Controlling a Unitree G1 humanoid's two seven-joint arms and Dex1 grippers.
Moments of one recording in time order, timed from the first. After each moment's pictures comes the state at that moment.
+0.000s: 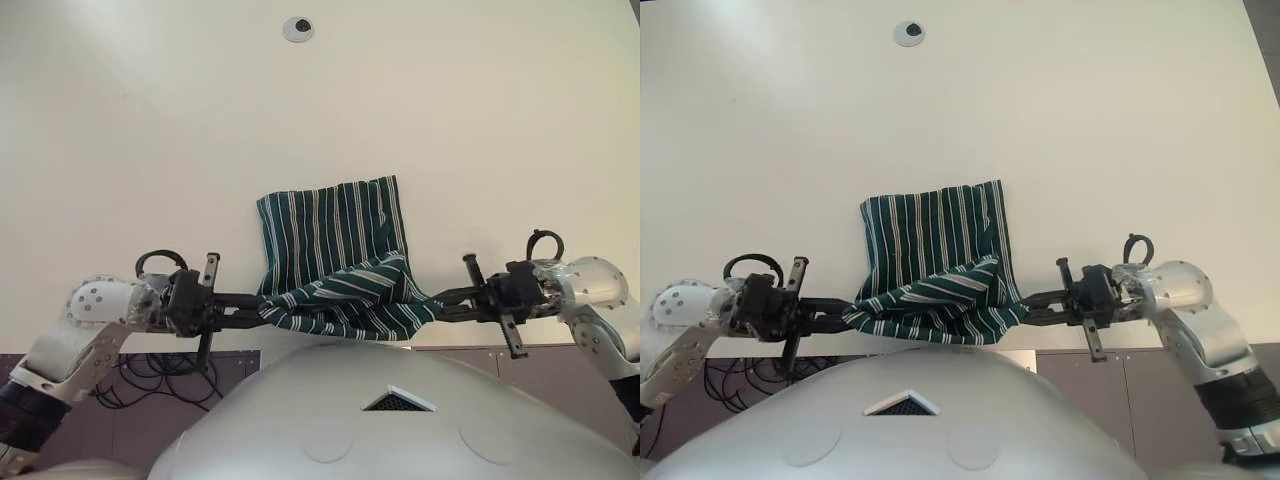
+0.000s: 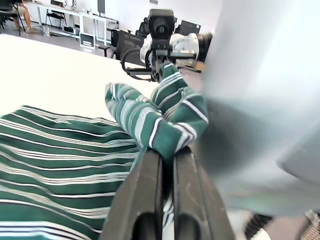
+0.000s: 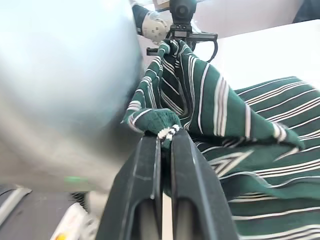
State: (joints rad) left arm 0.45 1.05 -0.27 -0.33 -0.85 -0.20 -1.20; right arm 0.33 -0.88 0.22 -0.29 0.74 -0.05 1.35
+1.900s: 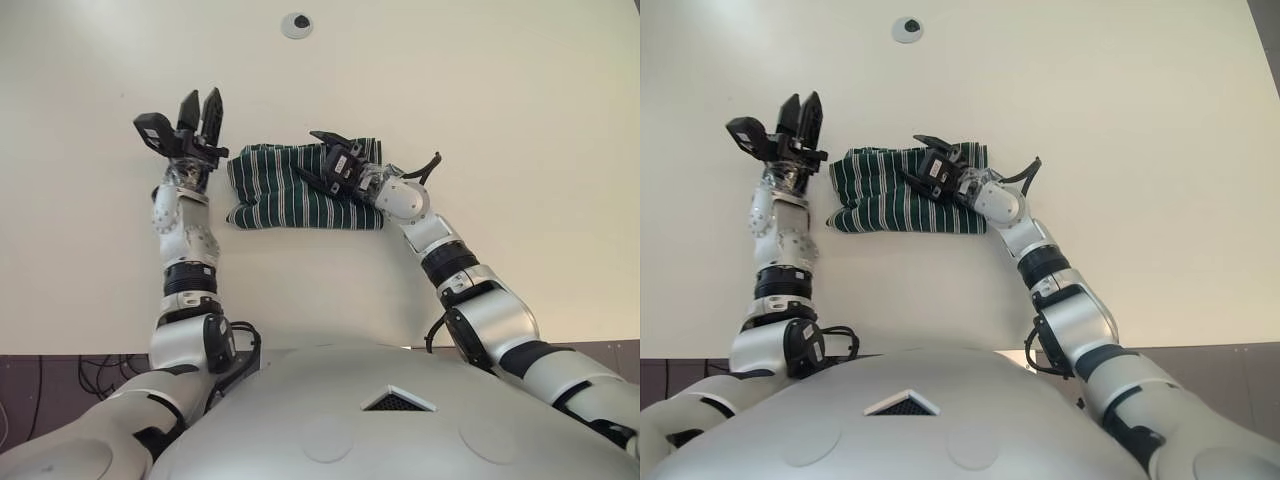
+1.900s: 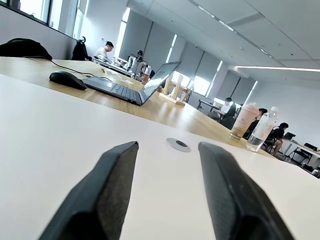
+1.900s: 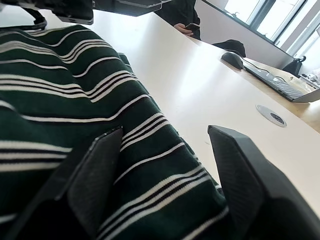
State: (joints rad) left arm -0.25 0.10 0.31 0.67 -0.49 -0.34 -0.62; right arm -0.41 -0.04 0.35 0.86 -0.23 -0.52 0.44
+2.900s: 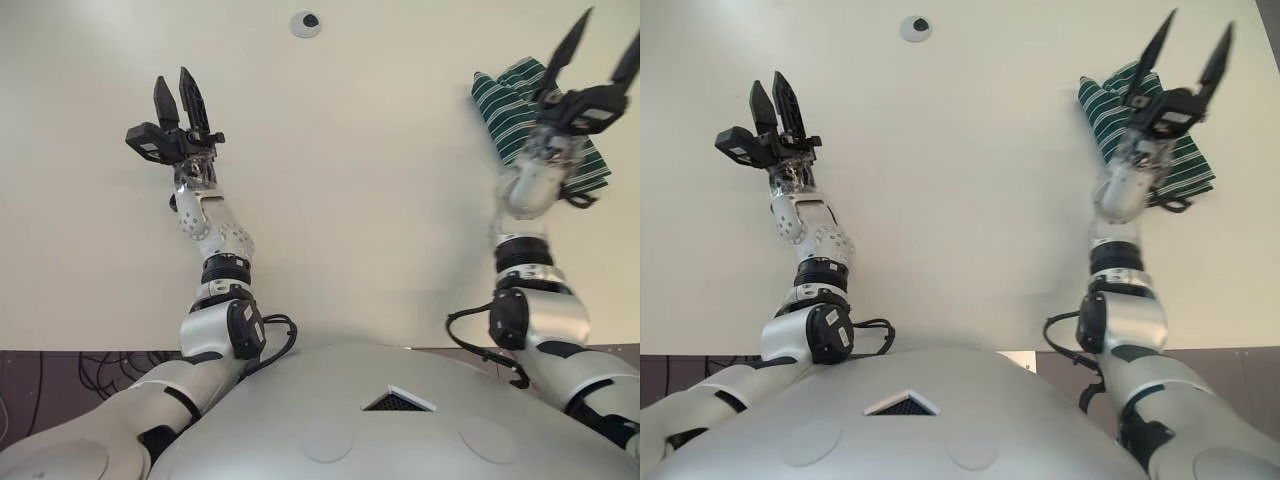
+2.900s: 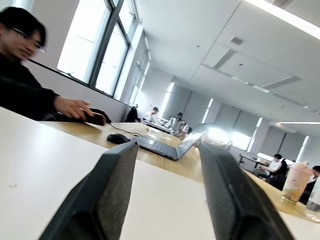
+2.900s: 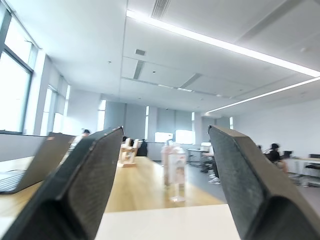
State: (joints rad) left arm -0.34 -0.03 0.38 0.86 -0.31 -0.88 -0.39; right arm -0.40 -0.15 -0.13 0.96 -0.13 -1.18 -0.24
